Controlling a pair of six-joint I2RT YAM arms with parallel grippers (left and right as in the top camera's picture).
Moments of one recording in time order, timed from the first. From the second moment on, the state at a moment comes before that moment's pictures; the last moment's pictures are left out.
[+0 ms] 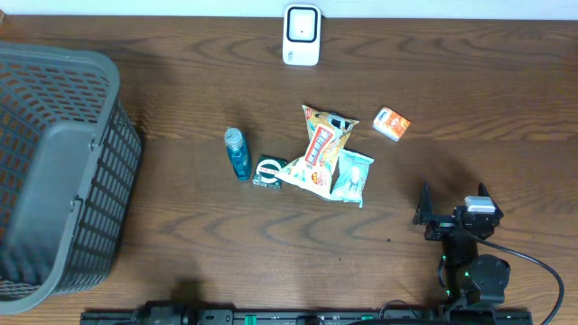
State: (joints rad) left arm 0.02 0.03 1.28 -0.34 -0.18 -0.06; right arm -0.03 0.01 0.01 -0.07 0.01 -0.02
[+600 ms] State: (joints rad) left arm 0.02 0.02 0.93 -0.12 -0.18 -0.35; right arm -0.03 0.01 0.01 -0.07 0.01 -0.02
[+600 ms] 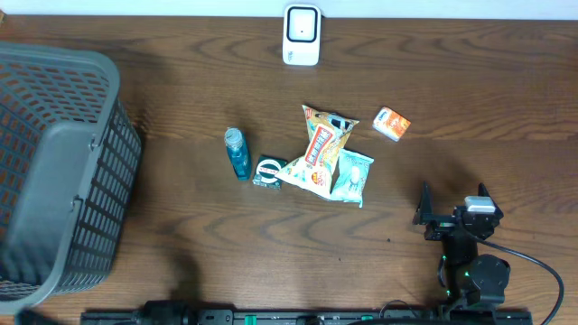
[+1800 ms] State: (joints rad) left arm 0.02 0.02 0.06 -0.01 0.08 -0.09; right arm -0.03 0.01 0.01 -0.07 0.01 -0.02
